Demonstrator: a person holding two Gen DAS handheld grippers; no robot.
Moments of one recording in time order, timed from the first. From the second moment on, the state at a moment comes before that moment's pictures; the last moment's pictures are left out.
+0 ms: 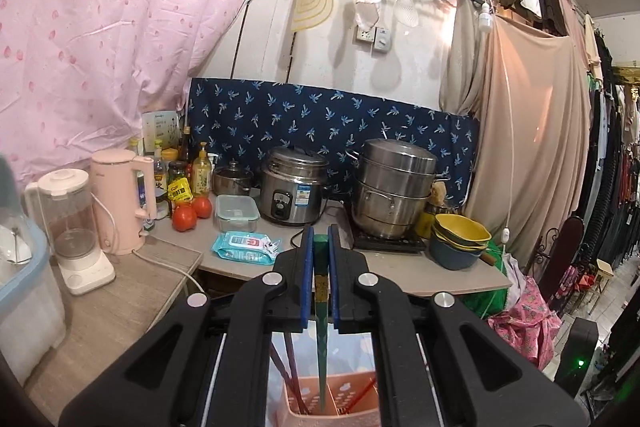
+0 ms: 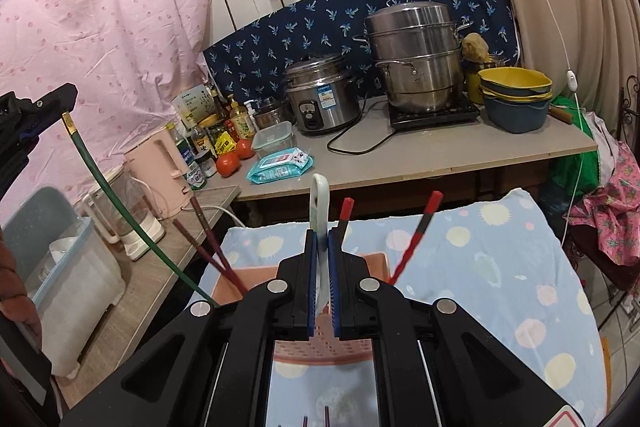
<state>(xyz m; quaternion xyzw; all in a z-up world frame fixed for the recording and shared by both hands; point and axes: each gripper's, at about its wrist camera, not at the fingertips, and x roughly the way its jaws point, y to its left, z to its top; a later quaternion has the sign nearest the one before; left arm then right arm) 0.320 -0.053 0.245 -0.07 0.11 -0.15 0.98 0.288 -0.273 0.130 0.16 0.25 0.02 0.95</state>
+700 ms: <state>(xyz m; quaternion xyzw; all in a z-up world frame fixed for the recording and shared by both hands) 0.365 -0.059 0.186 -0.07 0.17 -0.15 0.97 0.342 -0.262 0.072 0.16 0.31 0.02 0.94</state>
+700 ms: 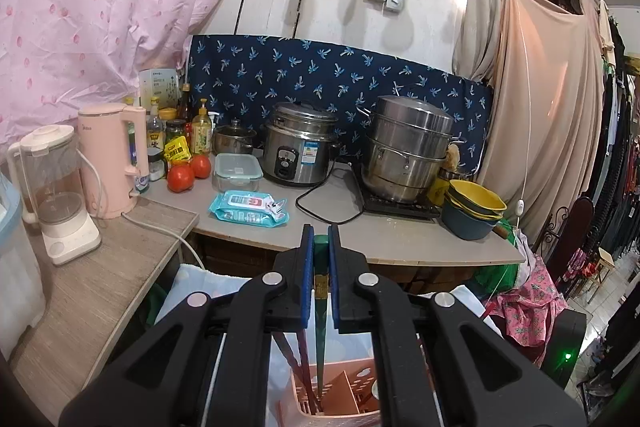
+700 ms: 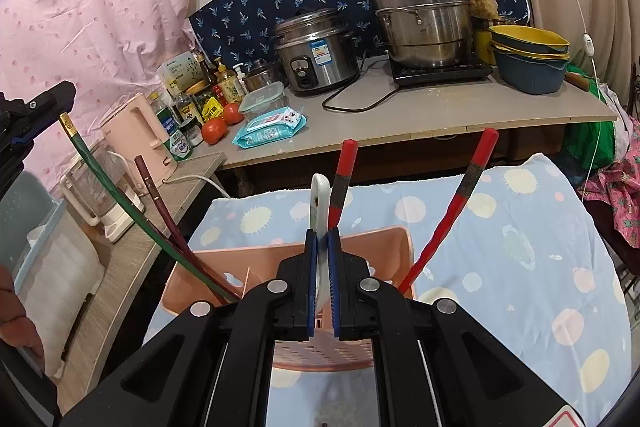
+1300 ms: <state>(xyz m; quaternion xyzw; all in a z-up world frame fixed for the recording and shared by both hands) 0.360 -0.052 0.168 -0.08 0.20 -0.14 0.97 0.328 -0.260 0.067 0.15 0.31 0.01 0.94</state>
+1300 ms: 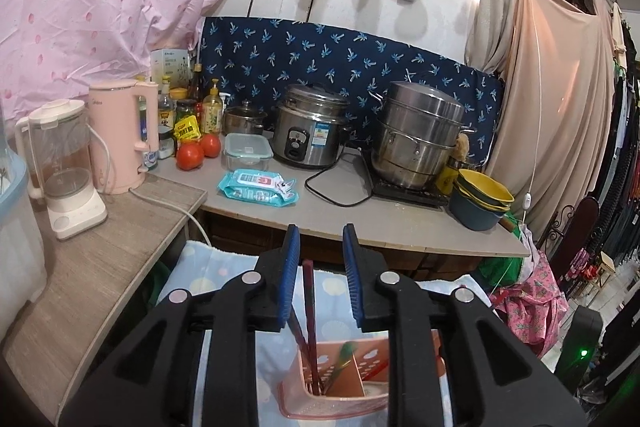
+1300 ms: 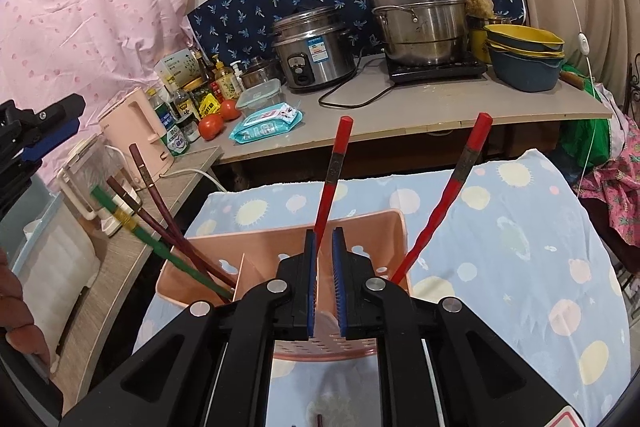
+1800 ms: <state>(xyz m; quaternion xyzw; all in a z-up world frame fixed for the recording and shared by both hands) 0.313 -0.045 0.161 -0.08 0.21 -0.14 0.96 0.276 -0.262 0.070 0.16 0.31 0.01 0.94</state>
